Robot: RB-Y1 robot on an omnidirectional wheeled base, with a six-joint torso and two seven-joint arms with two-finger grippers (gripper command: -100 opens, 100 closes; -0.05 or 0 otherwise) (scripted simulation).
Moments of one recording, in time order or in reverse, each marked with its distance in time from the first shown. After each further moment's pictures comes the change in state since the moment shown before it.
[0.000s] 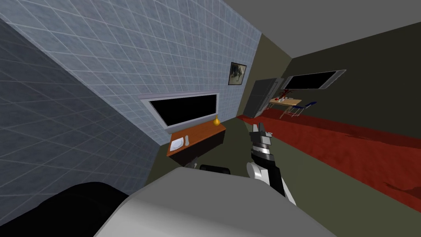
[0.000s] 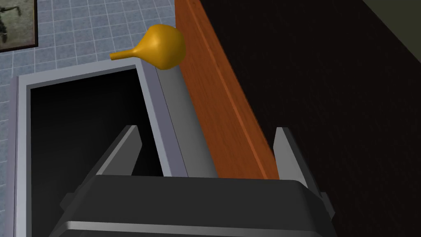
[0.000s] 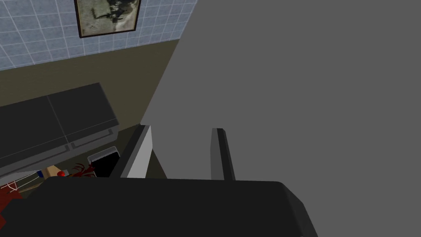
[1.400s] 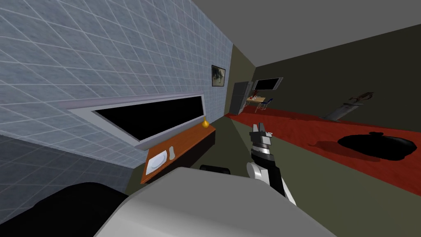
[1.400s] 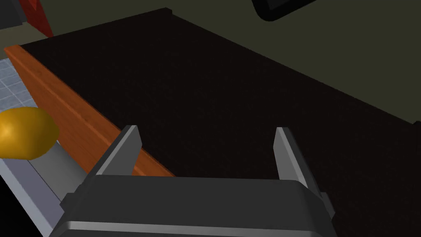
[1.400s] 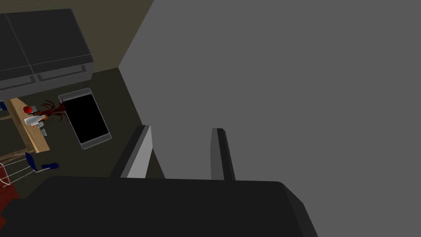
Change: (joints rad) left arm -0.085 0.226 -0.184 0.336 0.004 0.139 0.201; right arm 0.000 0.000 0.000 0.000 0.000 0.000 0.000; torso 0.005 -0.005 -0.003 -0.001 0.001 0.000
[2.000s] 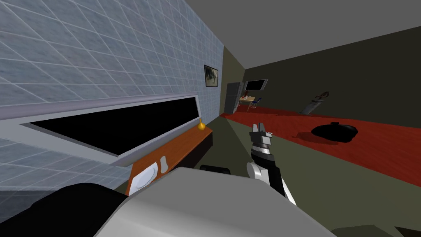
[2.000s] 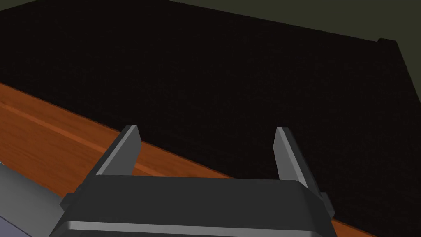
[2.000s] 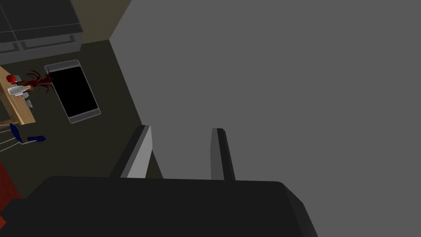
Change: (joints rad) left arm -0.053 0.107 -0.075 0.163 0.004 0.057 0.102; right arm 0.000 0.000 0.000 0.000 0.000 0.000 0.000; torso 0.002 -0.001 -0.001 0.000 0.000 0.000
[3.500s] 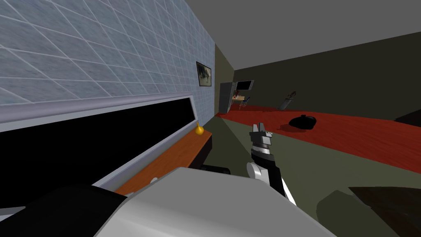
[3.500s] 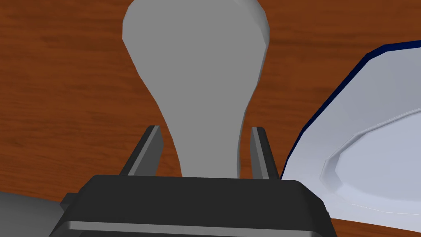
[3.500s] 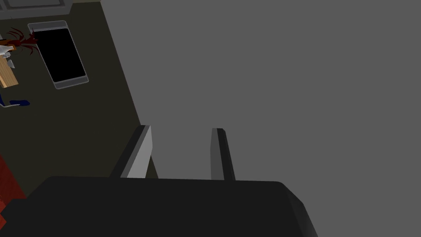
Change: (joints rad) left arm -0.074 0.020 -0.049 0.186 -0.007 0.126 0.076; right arm 0.000 0.000 0.000 0.000 0.000 0.000 0.000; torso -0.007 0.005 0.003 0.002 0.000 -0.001
